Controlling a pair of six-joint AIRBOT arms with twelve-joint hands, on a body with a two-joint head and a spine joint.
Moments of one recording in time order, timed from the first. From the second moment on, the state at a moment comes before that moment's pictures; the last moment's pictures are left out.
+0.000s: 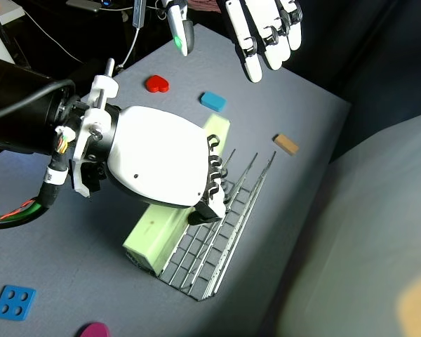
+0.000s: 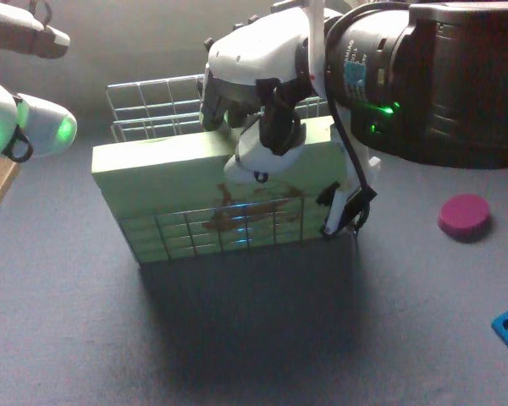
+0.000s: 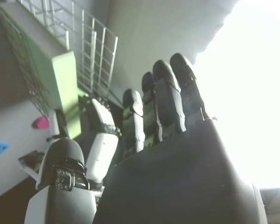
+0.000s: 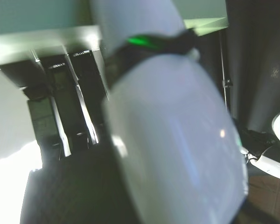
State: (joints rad) left arm -0.31 -0.50 0.54 0.77 0.86 0.55; right arm -0.18 -1.38 1.05 -1.15 -0.53 0.21
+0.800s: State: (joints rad) left arm -0.32 -0.50 0.52 0.75 0.86 0.58; right arm 0.02 -0.98 0.56 -1.13 -0.67 0.12
